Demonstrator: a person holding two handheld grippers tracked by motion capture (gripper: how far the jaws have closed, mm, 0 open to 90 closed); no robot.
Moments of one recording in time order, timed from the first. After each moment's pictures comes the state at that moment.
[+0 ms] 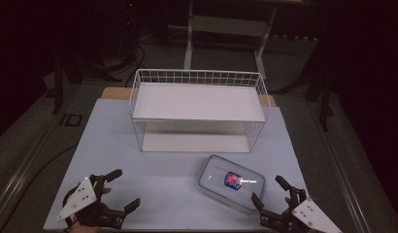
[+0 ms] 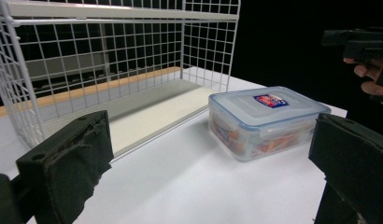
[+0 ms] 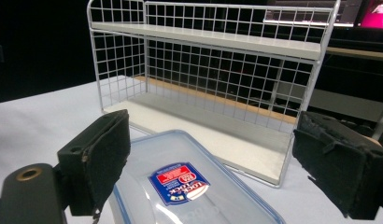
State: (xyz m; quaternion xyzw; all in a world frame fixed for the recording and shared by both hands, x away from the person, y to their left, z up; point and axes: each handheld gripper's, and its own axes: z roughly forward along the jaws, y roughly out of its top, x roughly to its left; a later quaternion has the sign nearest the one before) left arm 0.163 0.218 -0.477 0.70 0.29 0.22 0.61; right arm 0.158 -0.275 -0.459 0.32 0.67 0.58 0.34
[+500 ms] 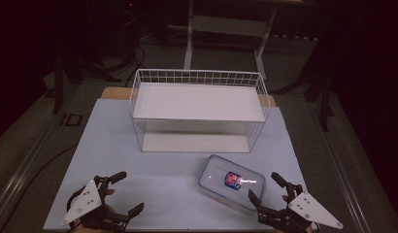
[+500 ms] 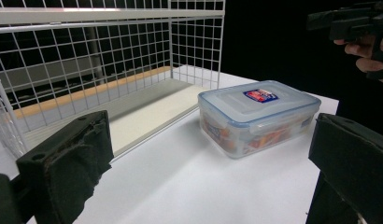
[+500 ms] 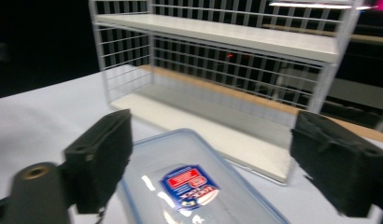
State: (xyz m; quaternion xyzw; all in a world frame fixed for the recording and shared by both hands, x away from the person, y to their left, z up) left arm 0.160 0.210 -0.476 0.72 0.26 0.22 0.61; right arm 0.162 -0.265 -0.436 0.33 0.70 0.56 0.31
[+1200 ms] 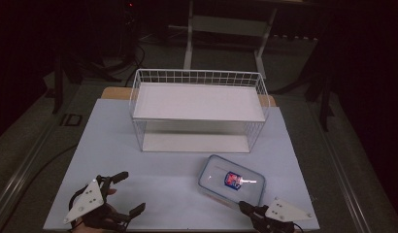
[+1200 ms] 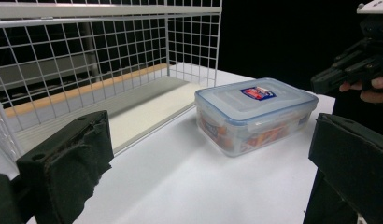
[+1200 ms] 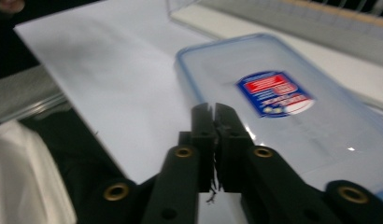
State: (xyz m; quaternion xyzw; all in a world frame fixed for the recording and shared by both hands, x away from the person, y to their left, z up) left arm 0.163 0.208 -0.478 0.72 0.26 0.21 0.61; right arm 0.160 -0.250 -0.482 0.30 0.81 0.48 0.16
